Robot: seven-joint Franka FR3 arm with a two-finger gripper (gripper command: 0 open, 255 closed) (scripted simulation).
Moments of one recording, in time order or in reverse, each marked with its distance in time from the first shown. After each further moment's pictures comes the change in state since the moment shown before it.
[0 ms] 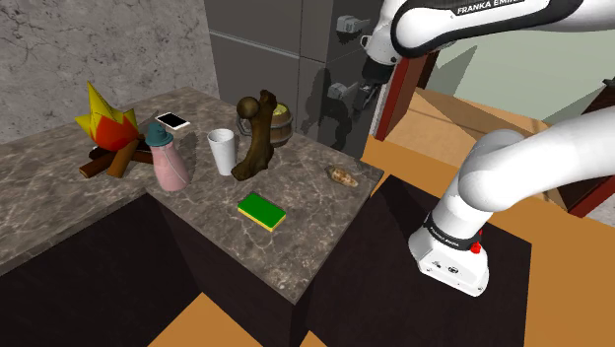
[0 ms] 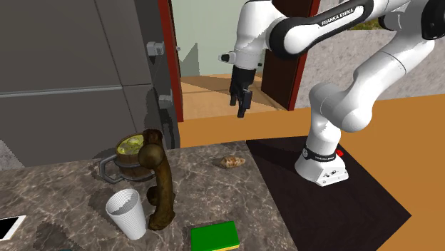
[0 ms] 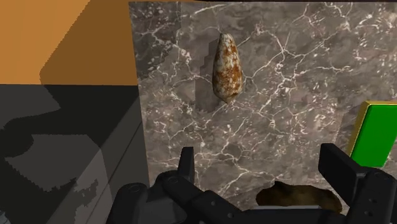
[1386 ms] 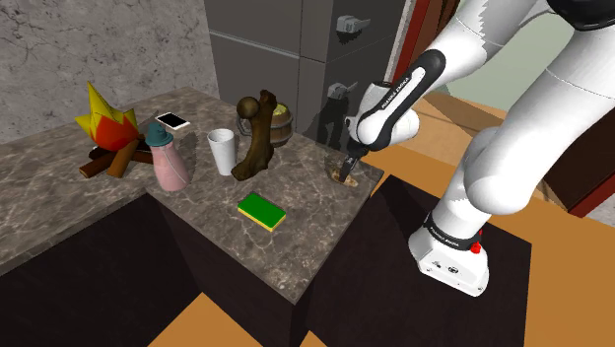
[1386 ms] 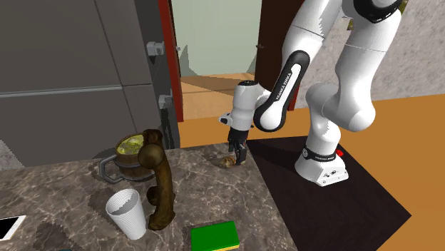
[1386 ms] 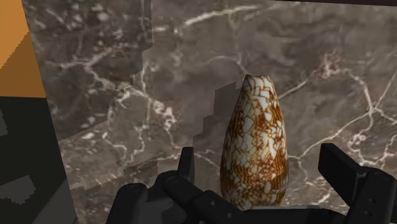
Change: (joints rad) arm 0.181 0.594 -0.197 -0.263 0.193 0.837 -0.243
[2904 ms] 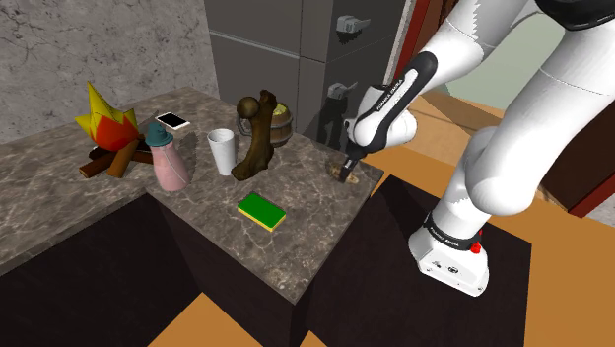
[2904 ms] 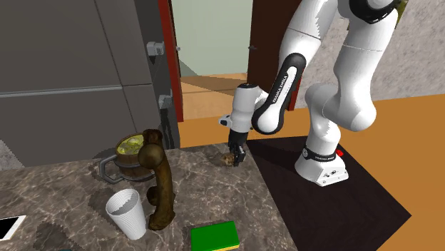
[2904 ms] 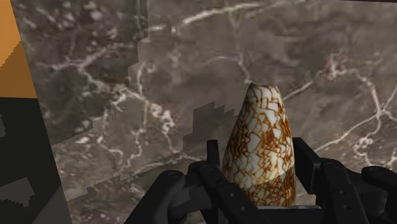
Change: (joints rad) arm 0.049 0.040 -0.029 0.007 0.065 0.033 -0.042
